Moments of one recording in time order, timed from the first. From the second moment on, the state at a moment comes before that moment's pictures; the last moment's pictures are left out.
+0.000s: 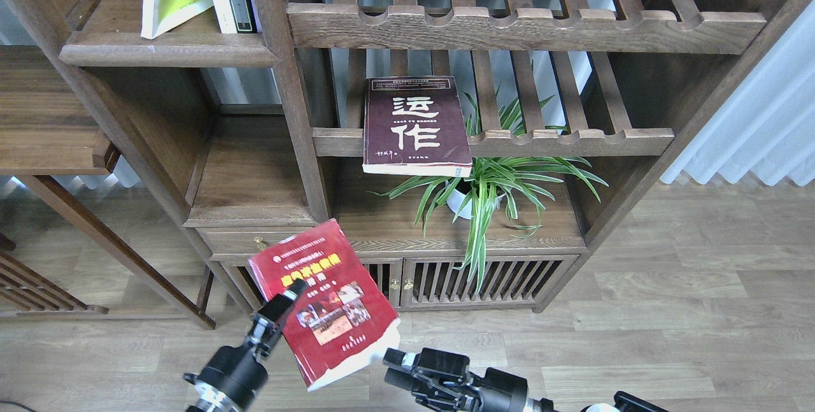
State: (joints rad) left arm -0.07 0.36 -0.47 -1.26 -0.26 -0.49 -0.47; right arm 0.02 -0.24 0.62 1.12 0.53 0.58 -0.49
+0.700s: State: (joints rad) left arm 0.06 0.73 -0.85 -1.29 -0.01 -0.49 -0.46; right arm -0.02 -0.13 0.82 0.89 0.46 0.58 -0.49
